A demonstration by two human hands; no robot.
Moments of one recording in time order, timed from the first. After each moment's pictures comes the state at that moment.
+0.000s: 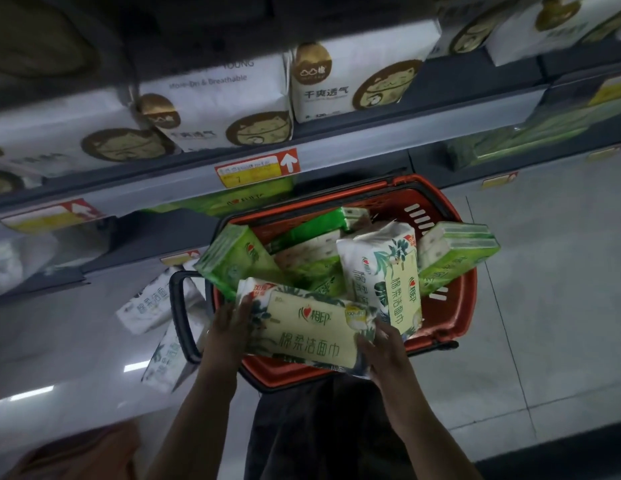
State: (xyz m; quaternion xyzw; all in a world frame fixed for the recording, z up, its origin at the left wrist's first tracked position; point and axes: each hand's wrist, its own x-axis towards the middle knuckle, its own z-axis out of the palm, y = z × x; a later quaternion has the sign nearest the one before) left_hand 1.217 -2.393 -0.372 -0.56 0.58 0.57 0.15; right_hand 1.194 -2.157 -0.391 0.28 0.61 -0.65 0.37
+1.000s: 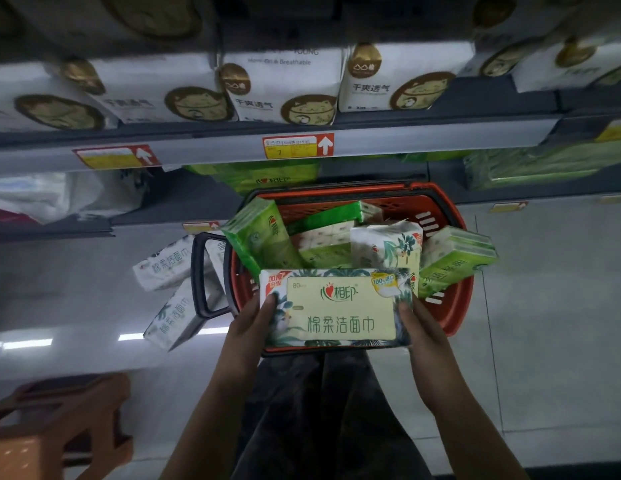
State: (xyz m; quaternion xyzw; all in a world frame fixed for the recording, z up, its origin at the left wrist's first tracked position) left_hand 1.262 -2.343 -0.310 -0.49 0.51 0.71 0.06; right_hand 1.159 -2.134 -0.322 0.15 0.69 -0.61 0.37
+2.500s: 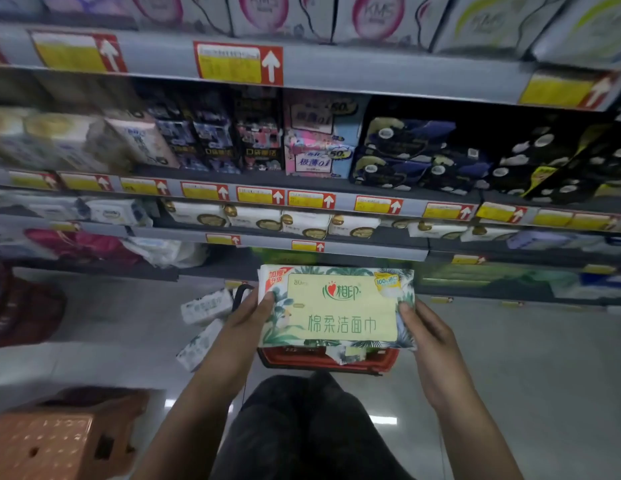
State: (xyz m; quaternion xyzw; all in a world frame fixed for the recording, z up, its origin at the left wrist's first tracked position) left_hand 1.283 -2.316 0.038 -0.46 0.54 0.70 -0.02; right_hand 1.148 -2.111 0.033 0.01 0.71 -0.62 0.32
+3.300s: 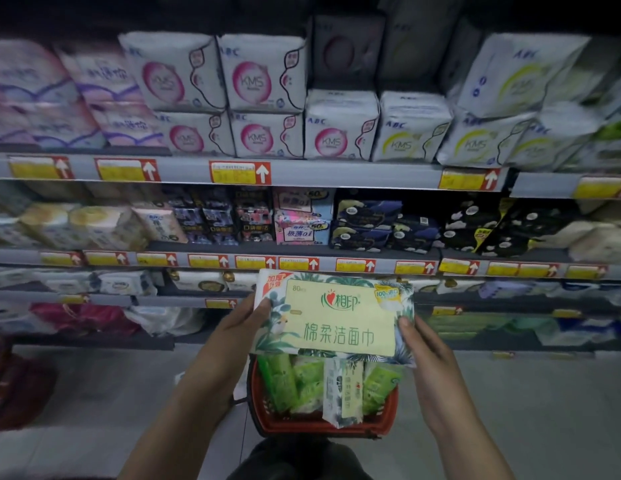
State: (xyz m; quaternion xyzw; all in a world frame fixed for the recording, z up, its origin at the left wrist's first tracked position) left_hand 1.258 -2.321 0.148 -0.39 0.58 0.71 -0.07; right_hand 1.142 -2.111 0.125 0.05 0.64 -0.72 0.26
